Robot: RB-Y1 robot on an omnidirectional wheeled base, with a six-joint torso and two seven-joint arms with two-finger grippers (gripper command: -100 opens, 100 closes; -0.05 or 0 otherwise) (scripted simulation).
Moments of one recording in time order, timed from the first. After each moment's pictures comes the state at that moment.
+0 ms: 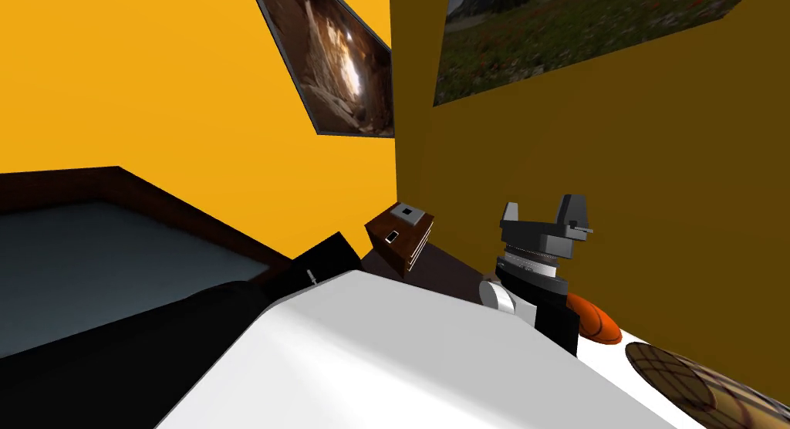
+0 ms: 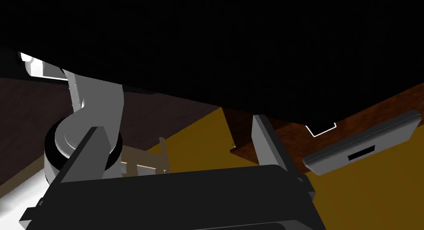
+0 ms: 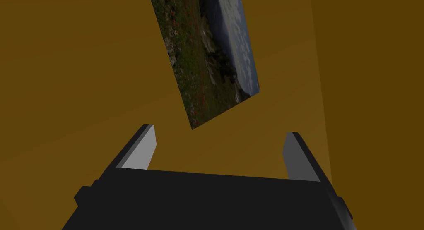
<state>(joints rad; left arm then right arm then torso) 1.02 0.91 -0.03 -1.63 -1.29 -0.56 -0.57 0.46 0.00 -0.04 -2.35 -0.03 -0.50 -0.08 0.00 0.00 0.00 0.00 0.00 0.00</state>
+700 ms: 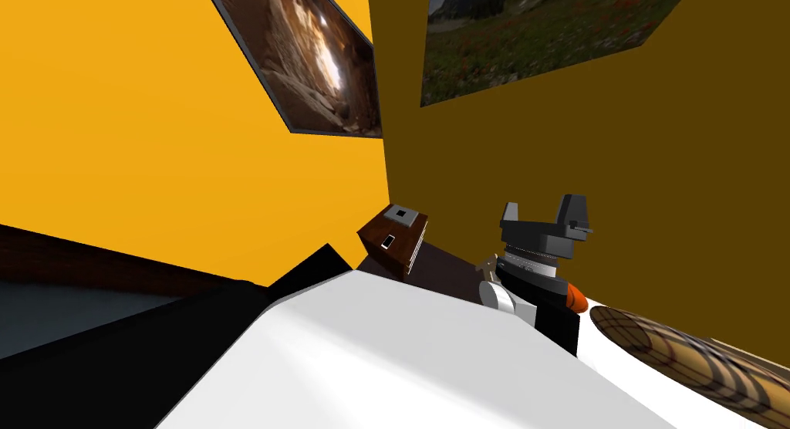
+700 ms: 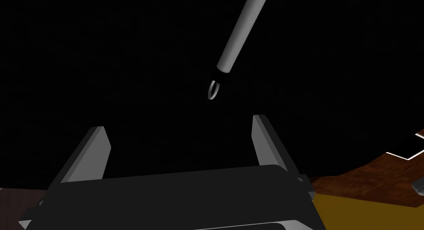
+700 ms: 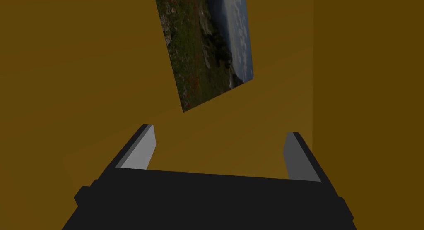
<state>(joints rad) 1.00 0.99 -0.05 -1.48 -1.47 -0.62 -0.70 0.46 0.00 -0.04 -2.35 -0.03 -0.50 -0.08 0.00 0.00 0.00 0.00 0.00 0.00</state>
